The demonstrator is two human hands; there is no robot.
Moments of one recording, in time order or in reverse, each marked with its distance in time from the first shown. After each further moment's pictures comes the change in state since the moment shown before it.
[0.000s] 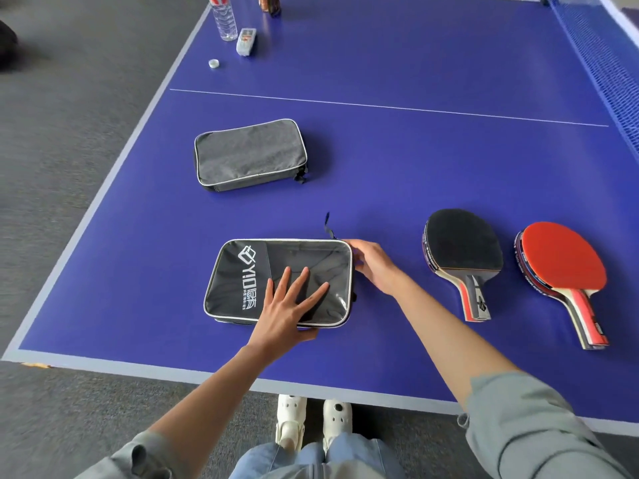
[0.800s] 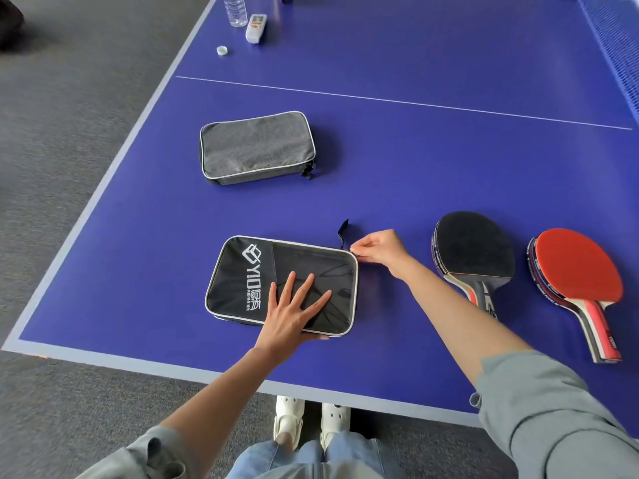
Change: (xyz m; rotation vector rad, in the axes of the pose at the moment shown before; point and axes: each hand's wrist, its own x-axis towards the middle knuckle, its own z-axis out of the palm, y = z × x) left_hand 0.005 -0.004 0.017 0.145 -0.103 -0.029; right_hand 0.037 -0.003 -0.027 -0.393 0.143 -0.042
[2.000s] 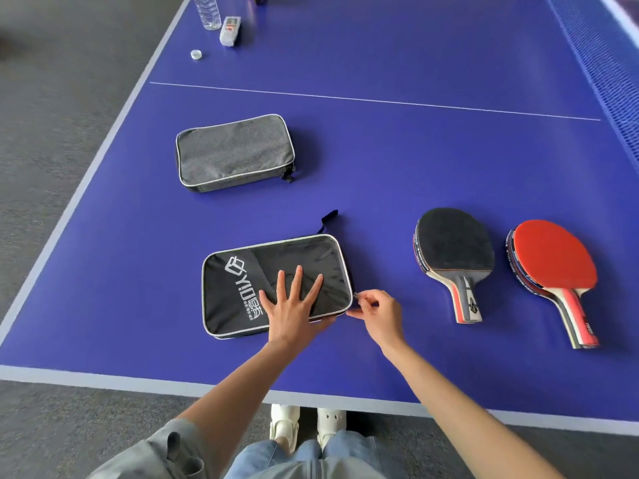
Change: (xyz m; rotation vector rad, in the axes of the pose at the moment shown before) left_hand 0.033 0.036 0.000 -0.031 -0.049 -0.283; right_hand -0.096 0.081 0.022 -0.091 0.312 -0.120
